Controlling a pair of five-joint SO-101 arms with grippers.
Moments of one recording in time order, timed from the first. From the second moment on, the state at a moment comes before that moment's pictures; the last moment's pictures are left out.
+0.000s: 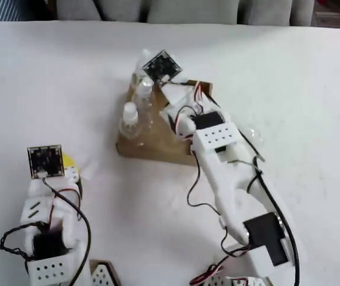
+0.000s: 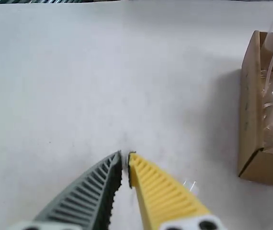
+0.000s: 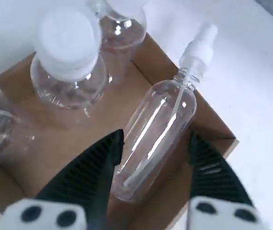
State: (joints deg) left arm -17.4 -104.6 97.1 46.6 -2.8; right arm -21.4 -2.9 23.2 31.6 26.0
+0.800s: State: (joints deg) left arm -17.4 -104.6 97.1 46.6 -2.8; right arm -20.2 7.4 22.9 19.7 19.4
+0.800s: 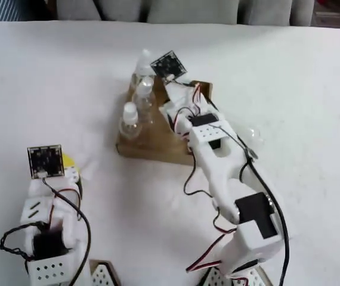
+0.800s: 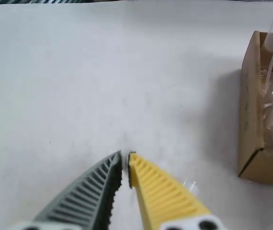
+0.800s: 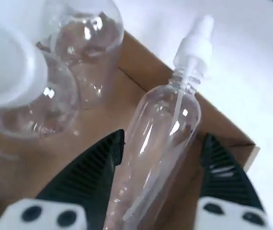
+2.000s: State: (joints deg) left arm -17.4 -104.6 97.1 46.6 -2.8; right arm -20.4 18.3 13.5 23.5 14.9
